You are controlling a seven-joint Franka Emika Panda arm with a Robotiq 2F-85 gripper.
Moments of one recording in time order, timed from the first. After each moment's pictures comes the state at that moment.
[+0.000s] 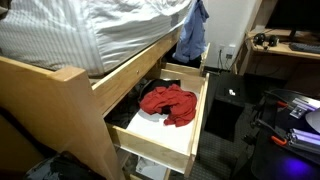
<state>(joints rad) -0.55 0.60 0.10 -1.28 -0.01 2.53 -0.25</state>
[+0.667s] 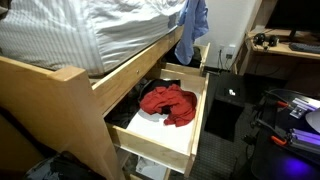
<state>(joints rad) -0.37 0.42 -0.05 -1.31 -0.34 2.58 0.14</state>
